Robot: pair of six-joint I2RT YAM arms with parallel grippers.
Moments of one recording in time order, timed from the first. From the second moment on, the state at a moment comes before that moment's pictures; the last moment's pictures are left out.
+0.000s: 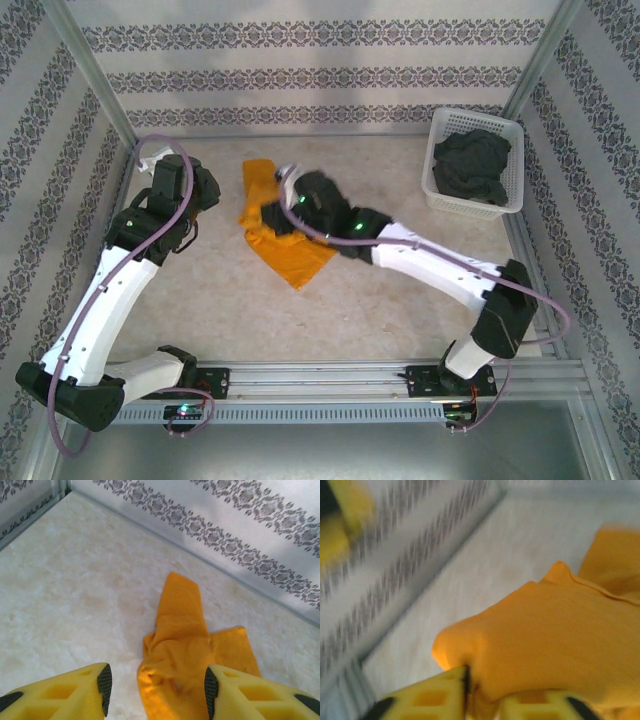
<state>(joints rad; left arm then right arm) -0.33 1.14 1.35 -0.88 -0.41 -0.73 0.93 1.63 1.38 -0.26 -0.13 0.49</state>
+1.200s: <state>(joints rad) -0.61 1.13 0.70 -0.68 -0.02 -1.98 0.49 1.69 1.12 -0.27 -0.22 0.88</state>
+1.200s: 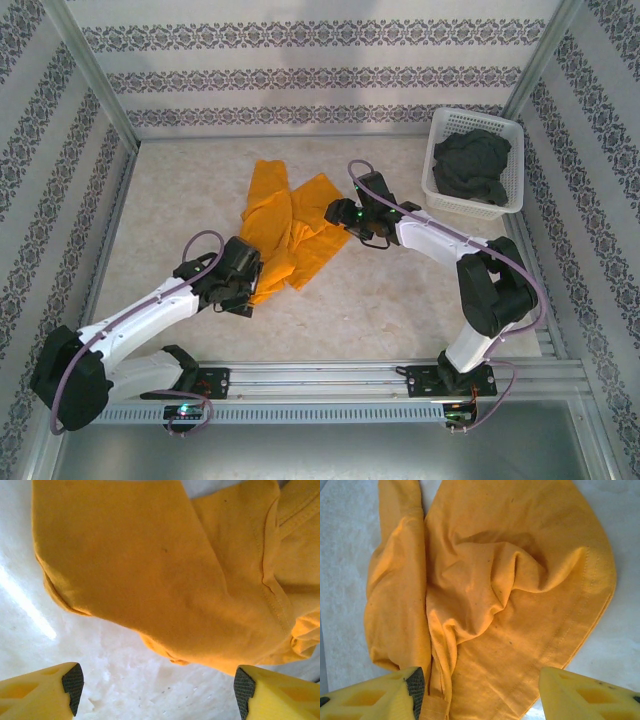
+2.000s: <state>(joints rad) -0.16 0.86 0.73 -0.57 -0.19 -1.72 0.43 1.79 1.17 -0.34 -0.16 1.22</state>
